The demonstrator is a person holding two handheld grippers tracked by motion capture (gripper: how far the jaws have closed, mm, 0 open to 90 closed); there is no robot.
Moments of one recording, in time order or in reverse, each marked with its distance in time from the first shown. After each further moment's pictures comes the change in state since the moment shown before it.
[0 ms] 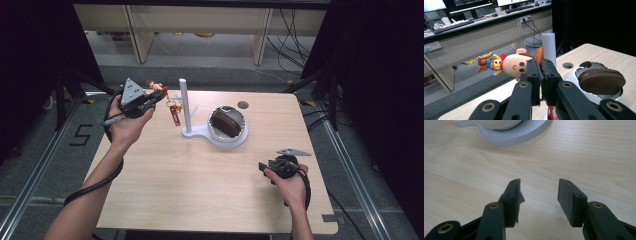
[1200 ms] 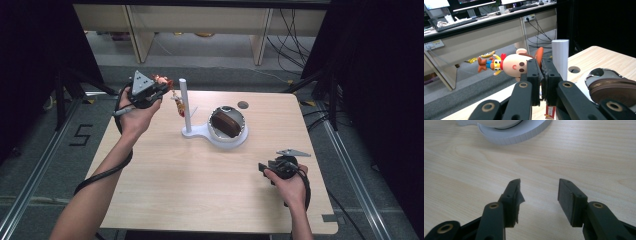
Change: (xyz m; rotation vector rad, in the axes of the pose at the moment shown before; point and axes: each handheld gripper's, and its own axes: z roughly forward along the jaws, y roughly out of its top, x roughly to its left) left arm 0.005 0.002 0.034 0.014 0.031 -0.020; right arm 0.000 -0.002 0.000 0.009 -0.006 -0.001
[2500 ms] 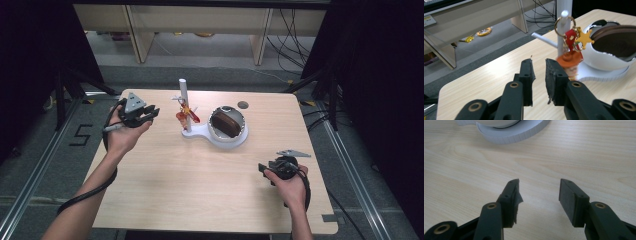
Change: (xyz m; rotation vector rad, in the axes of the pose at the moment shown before) left arm 0.011 -0.052 -0.030 0.181 -0.029 0.057; right arm -0.001 -0.002 0.001 -0.002 -0.003 0.007
